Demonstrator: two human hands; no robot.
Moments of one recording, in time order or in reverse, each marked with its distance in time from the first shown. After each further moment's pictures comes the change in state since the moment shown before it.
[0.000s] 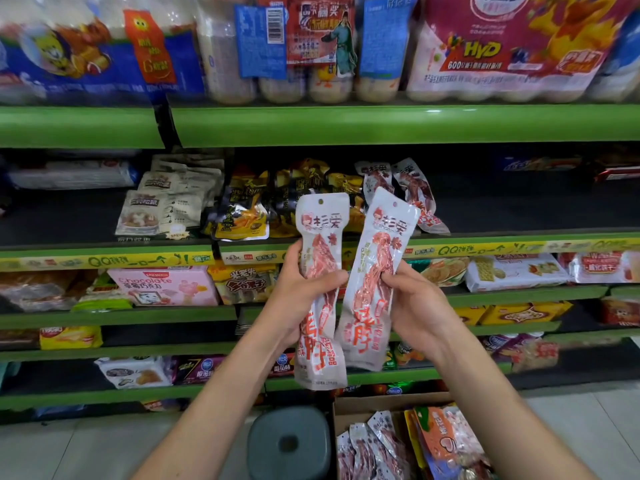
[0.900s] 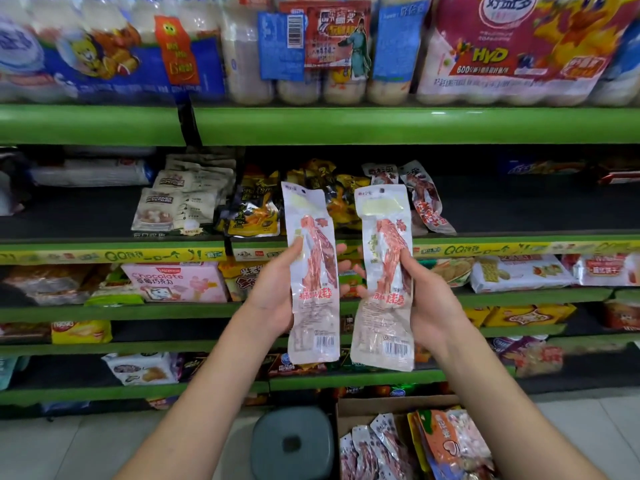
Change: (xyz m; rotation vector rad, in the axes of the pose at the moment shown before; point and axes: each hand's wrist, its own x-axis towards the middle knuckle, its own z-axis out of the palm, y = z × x) left_hand 0.002 0.017 -0.025 -0.261 -0.155 -0.184; right_hand -0.003 -0.002 0.013 0.203 -0.041 0.067
